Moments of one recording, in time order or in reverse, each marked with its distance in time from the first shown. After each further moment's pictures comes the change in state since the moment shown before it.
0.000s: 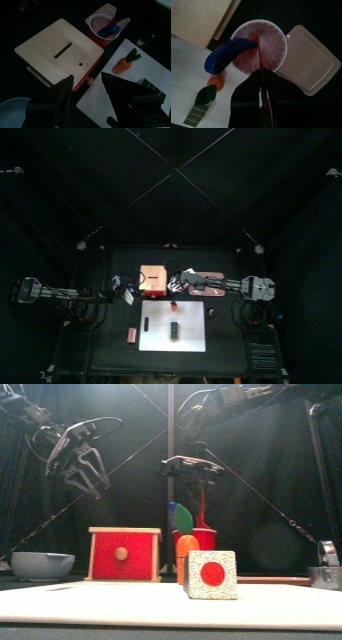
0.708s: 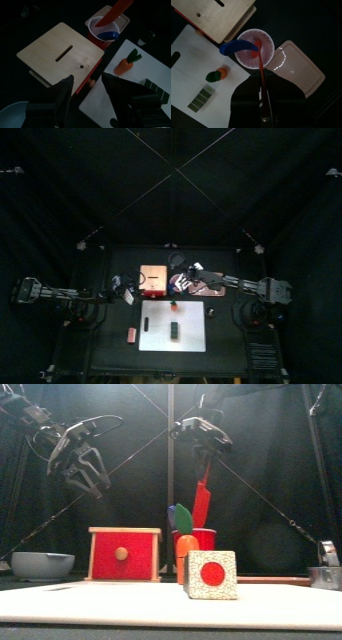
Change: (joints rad) left arm 0.000 0.000 0.000 0.051 -0.002 0.002; right arm 0.028 -0.216 0.037 -0.046 -0.043 -0.087
